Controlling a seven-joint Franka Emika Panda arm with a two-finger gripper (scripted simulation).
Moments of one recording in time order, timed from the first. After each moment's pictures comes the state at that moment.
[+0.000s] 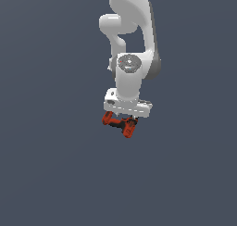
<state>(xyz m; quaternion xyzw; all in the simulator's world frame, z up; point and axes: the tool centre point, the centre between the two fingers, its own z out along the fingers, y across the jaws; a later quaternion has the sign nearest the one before) -0.025 0.036 0.129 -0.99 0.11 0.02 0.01</state>
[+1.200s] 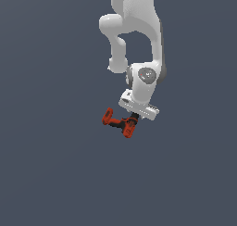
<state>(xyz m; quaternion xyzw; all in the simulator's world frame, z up) -0.086 0.096 0.056 -0.97 0.24 0.04 -0.03</state>
